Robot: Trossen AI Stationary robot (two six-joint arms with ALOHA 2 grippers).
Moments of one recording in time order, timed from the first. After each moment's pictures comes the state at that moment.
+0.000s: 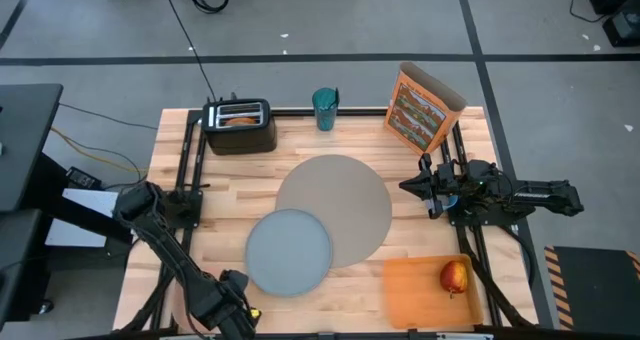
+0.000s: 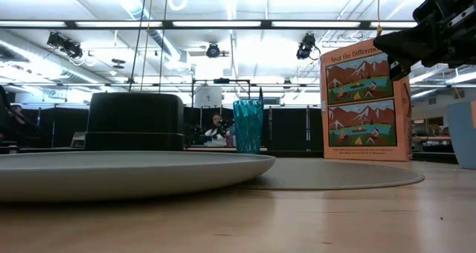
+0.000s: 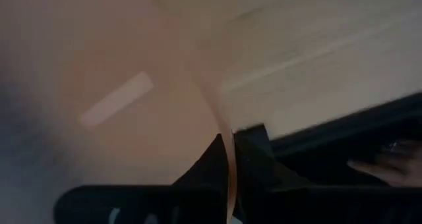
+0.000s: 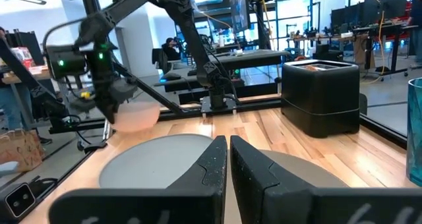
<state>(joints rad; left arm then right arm) -0.90 1.86 1.44 -1.04 0.13 -2.03 -0.11 0.02 0.01 0.10 -0.12 0.12</state>
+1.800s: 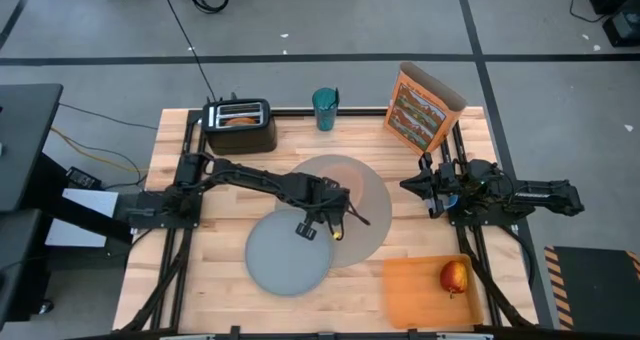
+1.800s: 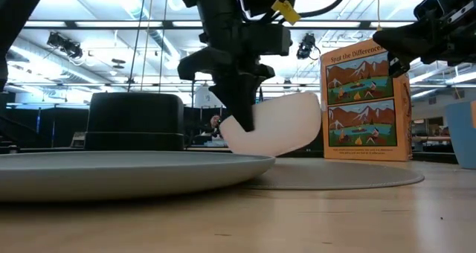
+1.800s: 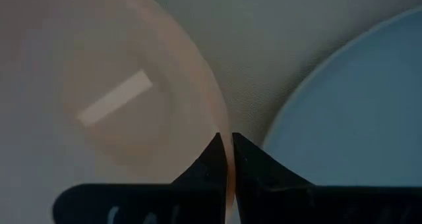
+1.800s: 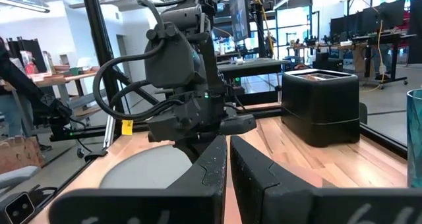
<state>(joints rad) -0.08 2.06 1.61 -0.78 -0.10 0.43 -0.11 0.03 0.01 0.14 -0.12 0.12</state>
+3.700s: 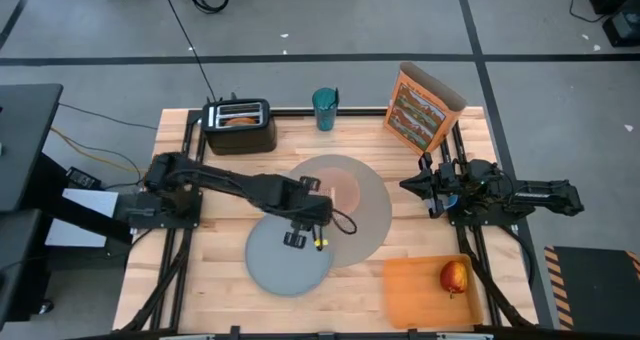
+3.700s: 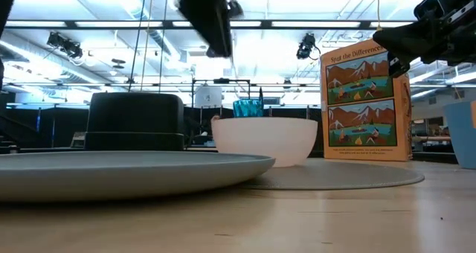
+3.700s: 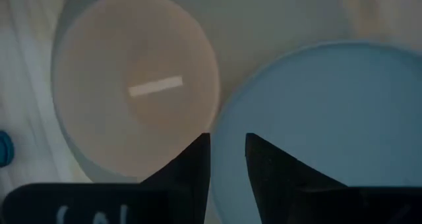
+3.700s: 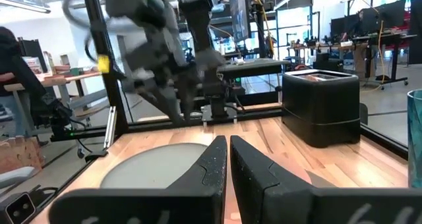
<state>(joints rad) -0.21 1.86 1.68 -1.00 -0.21 0.11 -0.11 0.03 0.01 0.14 -0.12 0.12</state>
